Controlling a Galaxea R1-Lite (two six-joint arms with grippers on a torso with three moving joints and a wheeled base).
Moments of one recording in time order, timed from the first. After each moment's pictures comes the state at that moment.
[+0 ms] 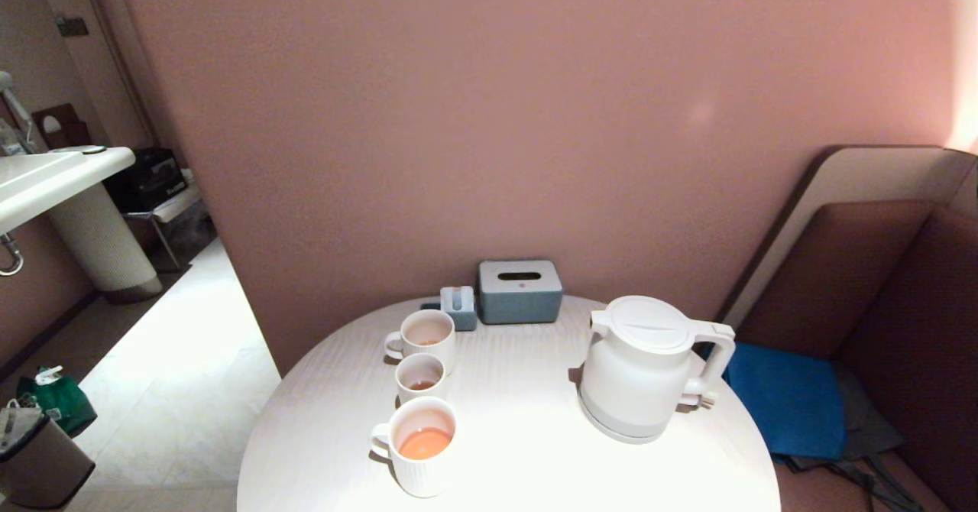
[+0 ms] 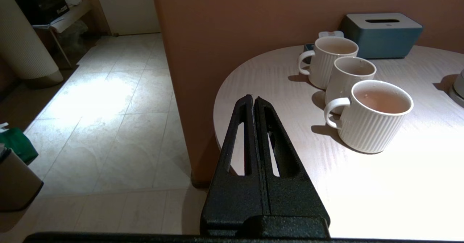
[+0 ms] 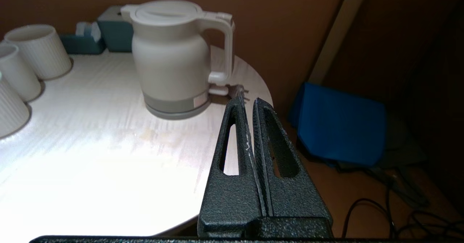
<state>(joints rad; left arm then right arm) 0.00 0.00 0.00 -0.03 0.00 0.00 0.00 0.00 -0.01 0.01 0.00 0.01</state>
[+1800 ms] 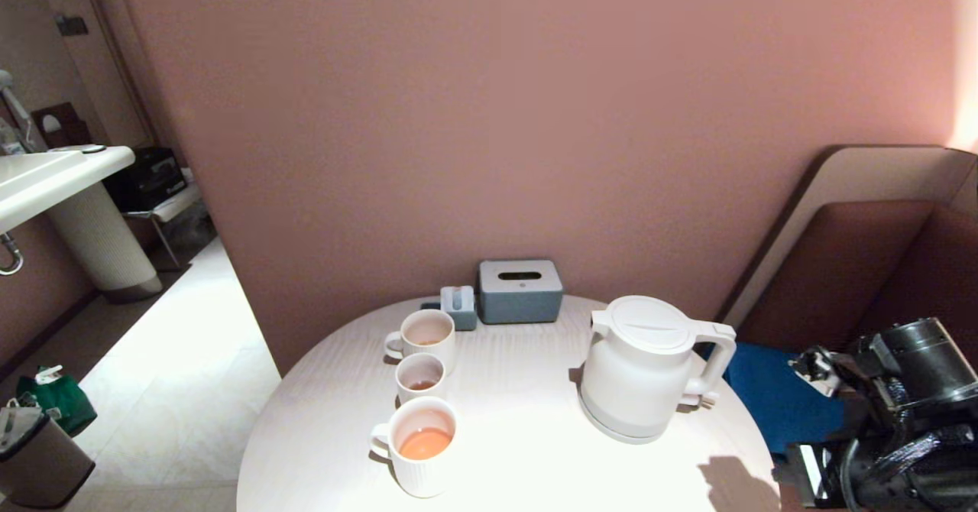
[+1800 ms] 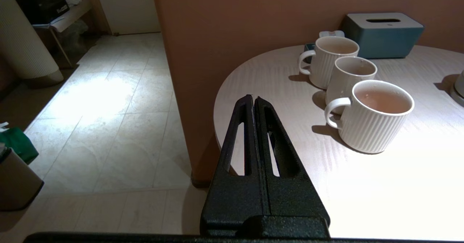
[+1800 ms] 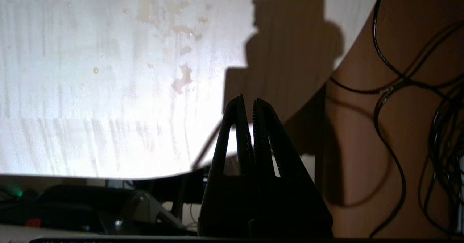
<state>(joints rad) 0.00 0.00 0.00 -0.03 0.00 0.00 0.15 1.49 -0.52 0.07 0.01 0.21</state>
